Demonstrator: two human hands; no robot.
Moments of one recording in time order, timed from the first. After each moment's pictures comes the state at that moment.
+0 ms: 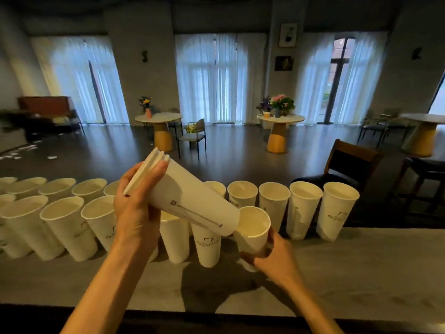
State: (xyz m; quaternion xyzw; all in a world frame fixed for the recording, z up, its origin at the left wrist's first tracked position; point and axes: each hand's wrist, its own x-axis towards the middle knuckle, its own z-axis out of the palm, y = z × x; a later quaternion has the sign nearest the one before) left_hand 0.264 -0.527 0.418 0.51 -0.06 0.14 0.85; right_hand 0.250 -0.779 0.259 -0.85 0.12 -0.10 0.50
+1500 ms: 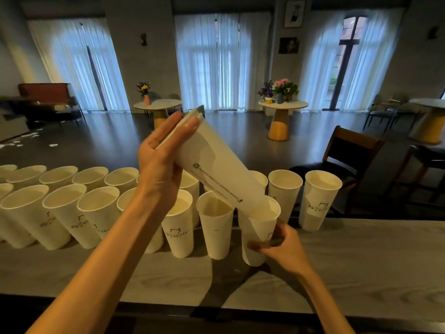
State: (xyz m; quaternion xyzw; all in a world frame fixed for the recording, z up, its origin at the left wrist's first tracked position) left_hand 0.280 -0.641 0.447 0.56 -0.12 0.11 0.81; right_hand 0.240 -0.872 0.257 -0.79 0.08 -0.07 0.60
